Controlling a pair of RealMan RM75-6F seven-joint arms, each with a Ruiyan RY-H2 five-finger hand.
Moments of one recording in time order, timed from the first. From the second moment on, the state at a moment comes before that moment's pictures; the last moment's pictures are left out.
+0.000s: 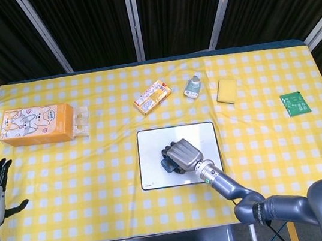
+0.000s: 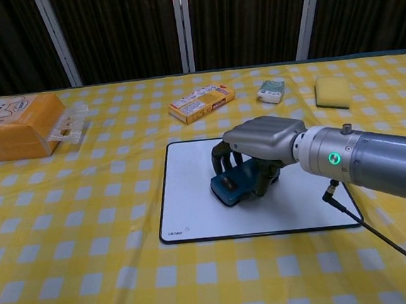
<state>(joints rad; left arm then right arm) -0.13 -1.21 -0.08 -1.56 1.38 1.40 0.08 0.86 -1.74 0.15 -1.27 -1.20 0.81 -0.35</state>
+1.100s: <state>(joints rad) -0.13 -1.21 -0.07 -1.57 1.40 1.42 0.10 0.78 -1.60 0.17 -1.40 -1.15 0.93 -0.39</state>
